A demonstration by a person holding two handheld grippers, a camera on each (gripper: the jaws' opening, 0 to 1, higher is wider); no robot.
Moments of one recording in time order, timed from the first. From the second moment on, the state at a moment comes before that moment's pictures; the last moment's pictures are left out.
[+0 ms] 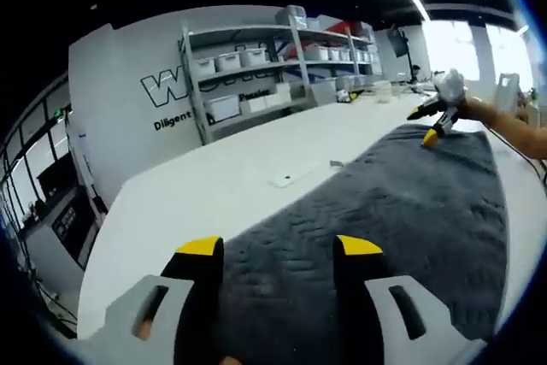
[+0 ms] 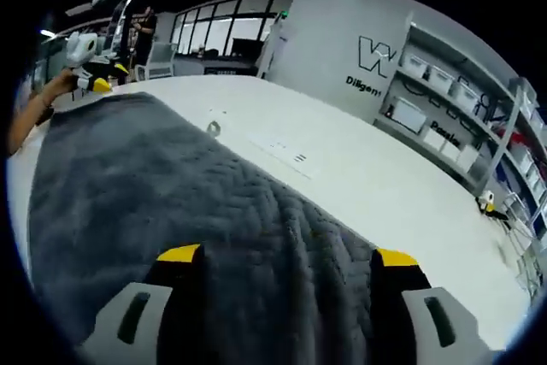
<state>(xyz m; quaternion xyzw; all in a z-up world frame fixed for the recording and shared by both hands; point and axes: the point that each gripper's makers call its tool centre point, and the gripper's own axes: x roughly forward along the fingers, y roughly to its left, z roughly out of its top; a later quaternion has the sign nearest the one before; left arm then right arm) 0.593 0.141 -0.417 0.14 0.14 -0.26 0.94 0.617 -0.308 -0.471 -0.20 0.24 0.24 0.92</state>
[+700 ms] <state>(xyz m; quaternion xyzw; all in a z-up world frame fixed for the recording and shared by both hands) 0.526 0.177 -0.450 0.14 0.19 -0.26 0.94 0.499 -0.334 -0.456 -0.18 0.27 0.29 0.90</state>
